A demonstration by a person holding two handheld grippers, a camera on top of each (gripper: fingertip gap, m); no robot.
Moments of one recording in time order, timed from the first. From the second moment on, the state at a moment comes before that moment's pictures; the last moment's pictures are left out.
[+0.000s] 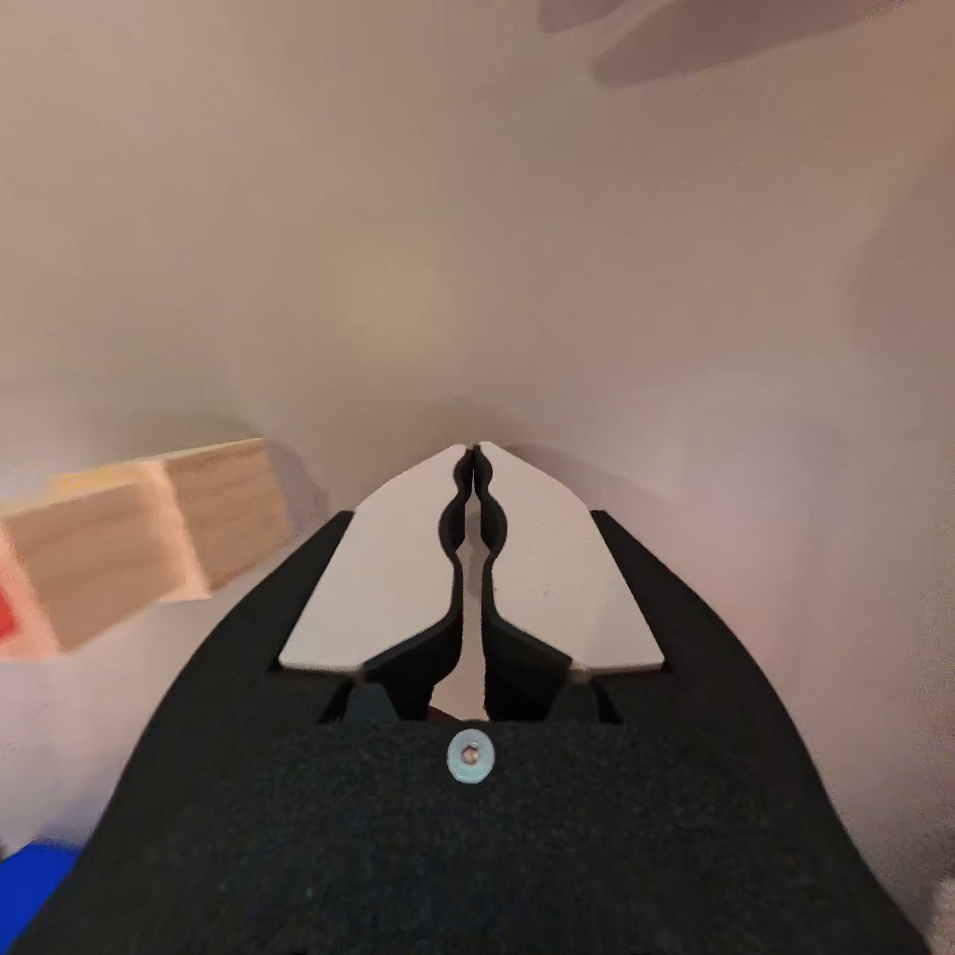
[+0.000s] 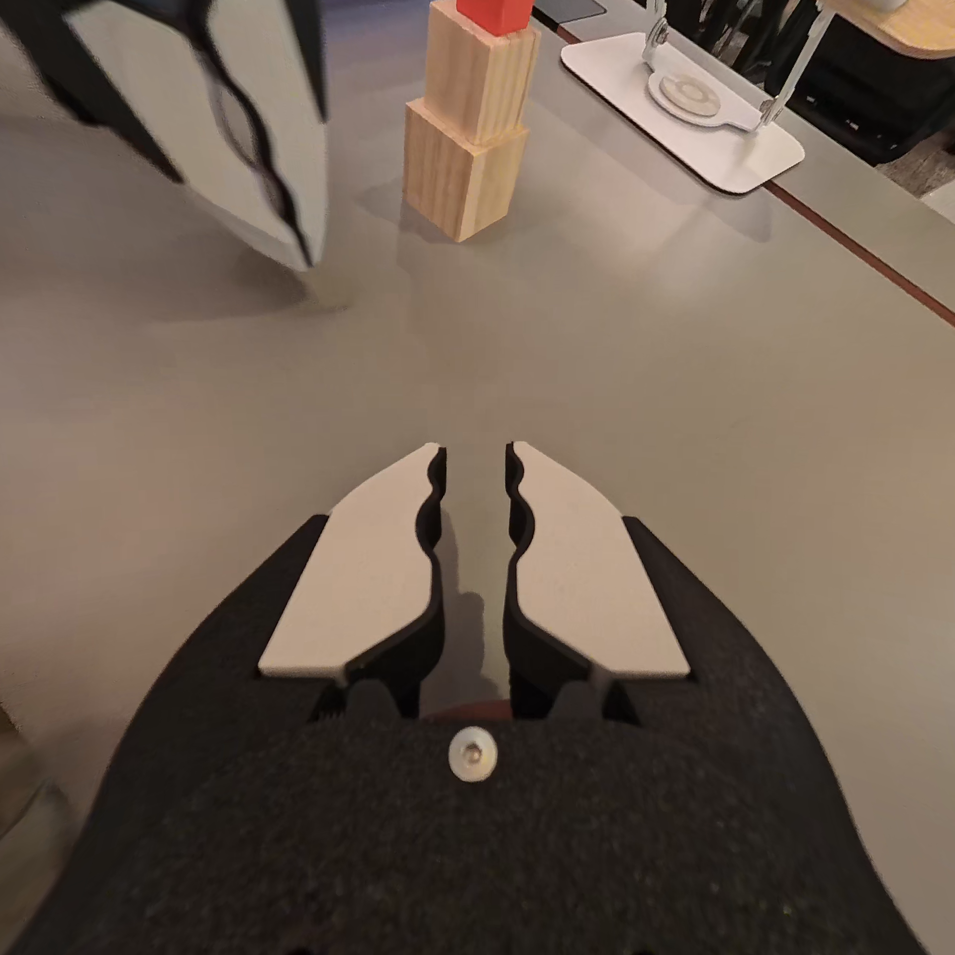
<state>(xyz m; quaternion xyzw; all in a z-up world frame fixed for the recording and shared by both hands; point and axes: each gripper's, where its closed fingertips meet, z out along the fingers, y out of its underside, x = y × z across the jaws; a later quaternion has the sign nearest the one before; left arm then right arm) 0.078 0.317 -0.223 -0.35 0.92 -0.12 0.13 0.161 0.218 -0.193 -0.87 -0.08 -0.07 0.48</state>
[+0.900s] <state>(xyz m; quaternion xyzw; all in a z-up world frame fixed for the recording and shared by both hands) -0.011 0.417 -0.149 -0.68 0.45 -0.33 0.47 0.161 0.244 -0.179 -0.87 -0.02 -0.05 0.49</state>
